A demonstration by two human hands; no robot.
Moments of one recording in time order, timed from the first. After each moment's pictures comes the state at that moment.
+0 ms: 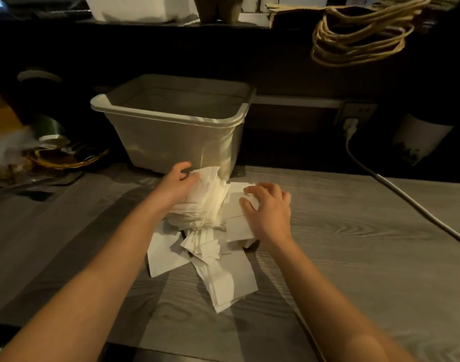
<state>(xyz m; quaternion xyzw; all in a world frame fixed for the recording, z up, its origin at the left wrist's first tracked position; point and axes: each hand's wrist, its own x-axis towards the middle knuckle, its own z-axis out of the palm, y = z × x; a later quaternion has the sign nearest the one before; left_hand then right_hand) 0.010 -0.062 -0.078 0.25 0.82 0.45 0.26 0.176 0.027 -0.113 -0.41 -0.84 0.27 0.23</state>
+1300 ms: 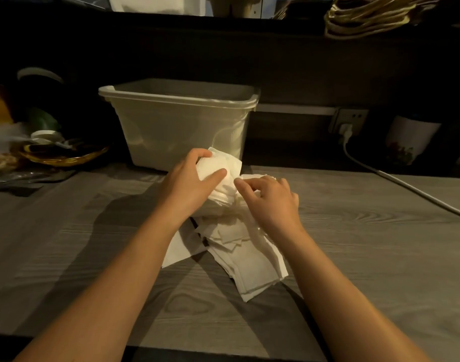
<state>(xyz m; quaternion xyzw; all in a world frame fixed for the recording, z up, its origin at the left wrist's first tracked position) 0.038 -0.098 -0.098 0.39 0.80 0.45 0.03 0.162 -0.024 -0.110 -0.39 -0.86 0.23 0.26</state>
